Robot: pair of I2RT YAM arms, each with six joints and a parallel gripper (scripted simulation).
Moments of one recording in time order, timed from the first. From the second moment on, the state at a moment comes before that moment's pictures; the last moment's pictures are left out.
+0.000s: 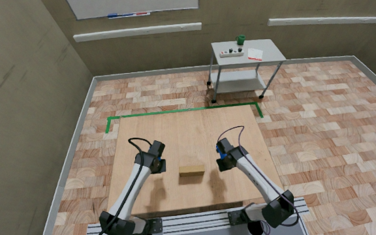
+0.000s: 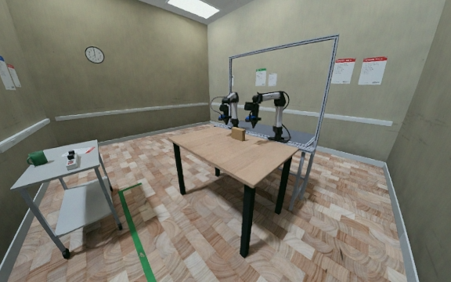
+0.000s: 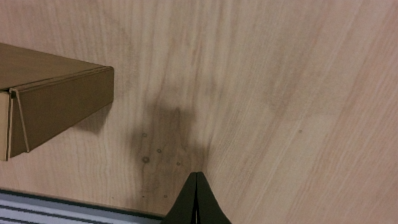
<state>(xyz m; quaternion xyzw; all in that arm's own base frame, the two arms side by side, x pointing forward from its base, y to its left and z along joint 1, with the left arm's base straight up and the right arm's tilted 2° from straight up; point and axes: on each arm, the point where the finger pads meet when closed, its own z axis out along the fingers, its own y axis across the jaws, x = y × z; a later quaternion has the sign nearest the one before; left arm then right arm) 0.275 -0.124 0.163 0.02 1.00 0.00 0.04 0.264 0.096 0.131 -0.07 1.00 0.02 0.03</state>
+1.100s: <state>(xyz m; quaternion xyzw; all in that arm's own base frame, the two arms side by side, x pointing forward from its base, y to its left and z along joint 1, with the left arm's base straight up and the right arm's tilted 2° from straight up) 0.276 -0.137 0.122 0.17 0.98 -0.09 0.09 0.272 0.102 0.121 -0.24 0.95 0.13 0.15</state>
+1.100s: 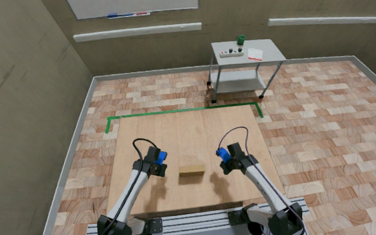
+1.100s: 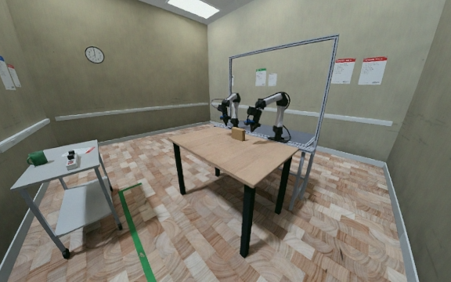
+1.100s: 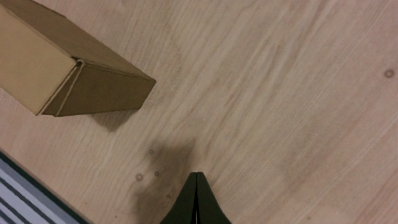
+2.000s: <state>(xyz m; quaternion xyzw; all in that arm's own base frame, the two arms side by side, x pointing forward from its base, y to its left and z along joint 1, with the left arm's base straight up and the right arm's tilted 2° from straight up) 0.279 -0.137 0.118 0.32 0.91 -0.18 0.16 0.275 0.105 0.121 -0.38 0.87 0.20 0.23</state>
